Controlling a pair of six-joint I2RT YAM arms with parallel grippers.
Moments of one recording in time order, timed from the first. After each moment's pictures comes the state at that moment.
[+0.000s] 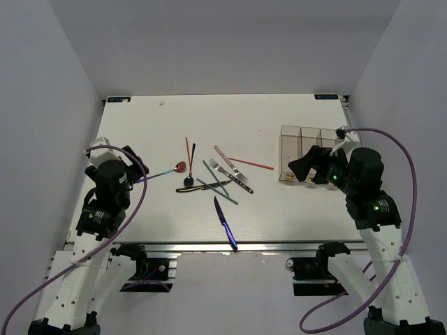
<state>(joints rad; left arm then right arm) -0.24 0.64 0.82 -0.55 -0.51 -0.47 0.18 0.70 0.93 -0.60 -0.34 0.34</state>
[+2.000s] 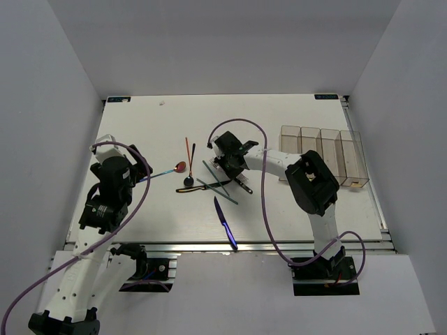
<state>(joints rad) -0.24 0.69 0.82 -0.55 -0.47 -0.46 0.79 2.06 1.48 -0.49 0.06 -0.05</state>
